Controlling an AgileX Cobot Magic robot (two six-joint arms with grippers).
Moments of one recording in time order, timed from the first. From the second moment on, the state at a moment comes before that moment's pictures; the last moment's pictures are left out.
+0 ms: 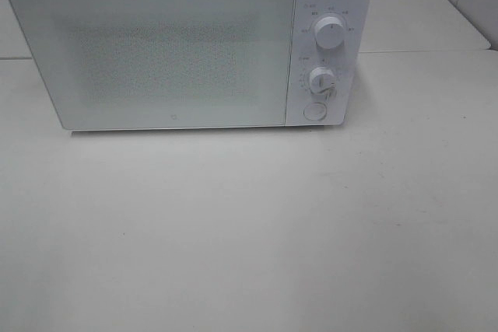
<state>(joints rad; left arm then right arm) 0.02 0.00 -0.52 -0.07 1.08 0.04 0.37 0.26 -0.61 0.11 1.15 0.07</state>
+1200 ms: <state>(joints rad) 0.02 0.00 -0.52 -0.07 1.08 0.04 0.06 0.00 -0.50 0.01 1.01 0.07</state>
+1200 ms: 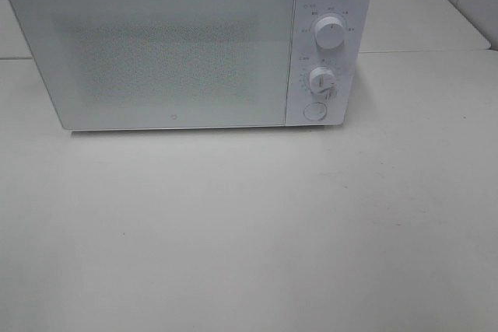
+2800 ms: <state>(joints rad) 0.02 0.00 -0.52 -0.07 1.08 0.04 0.06 0.43 -0.48 0.01 0.49 0.07</state>
